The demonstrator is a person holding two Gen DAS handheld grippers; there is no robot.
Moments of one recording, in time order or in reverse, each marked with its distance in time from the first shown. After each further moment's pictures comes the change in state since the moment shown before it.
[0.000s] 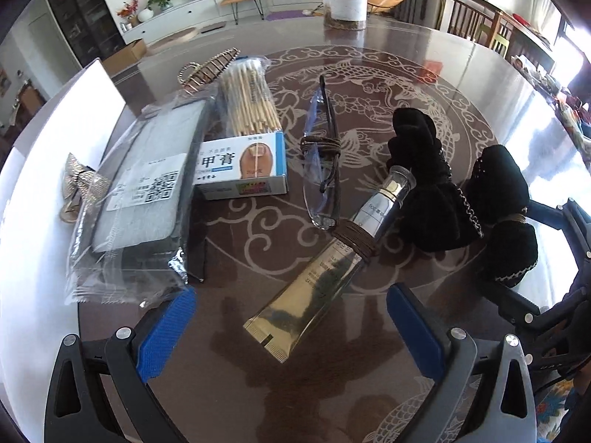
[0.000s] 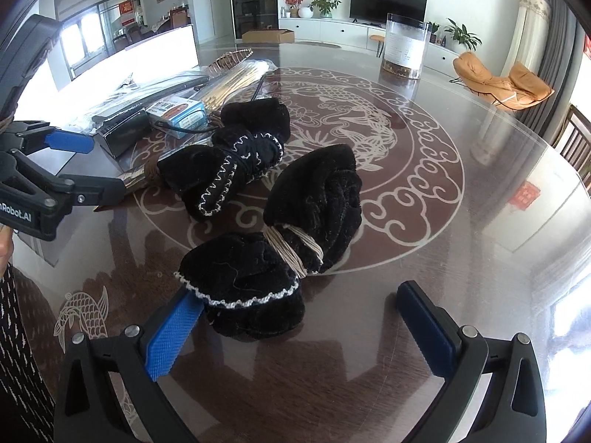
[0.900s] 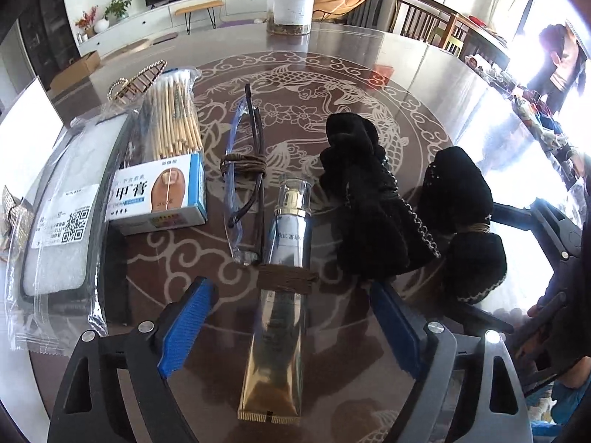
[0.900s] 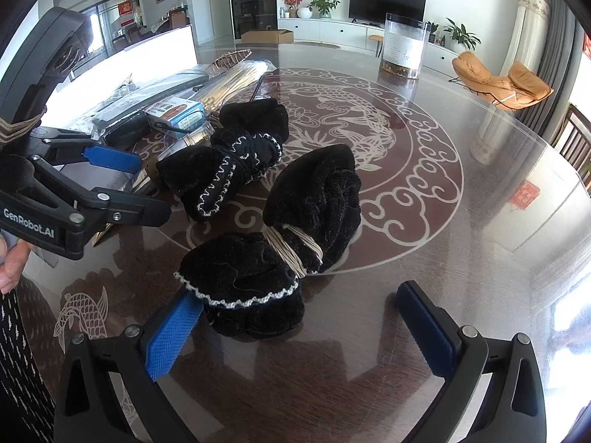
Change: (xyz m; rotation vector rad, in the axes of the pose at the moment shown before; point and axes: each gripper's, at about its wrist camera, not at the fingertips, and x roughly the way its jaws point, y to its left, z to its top) left arm 0.023 -0.032 0.022 0.080 -0.061 -0.162; right arm 0.000 -0.001 0.000 0.005 0.000 -0.003
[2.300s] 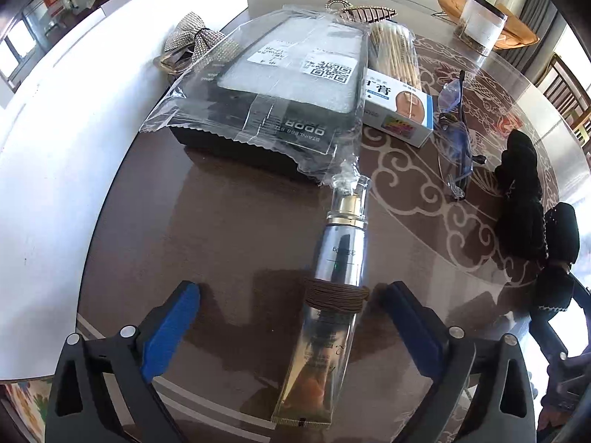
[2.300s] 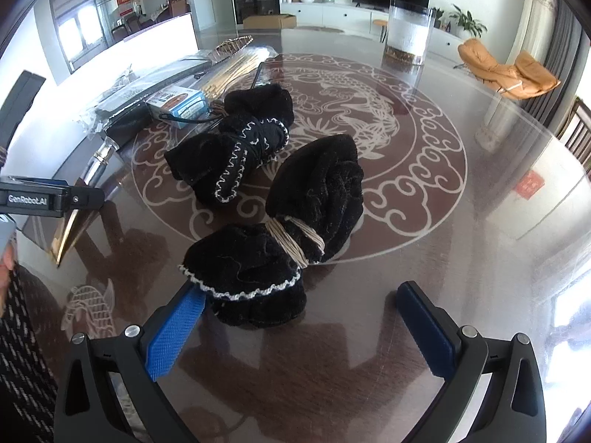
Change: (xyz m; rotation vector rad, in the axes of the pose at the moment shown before) left arm -0.017 0.089 -0.058 -0.530 0.144 0.269; right arm -0.003 -0.004 0.006 0.033 0.085 0.047
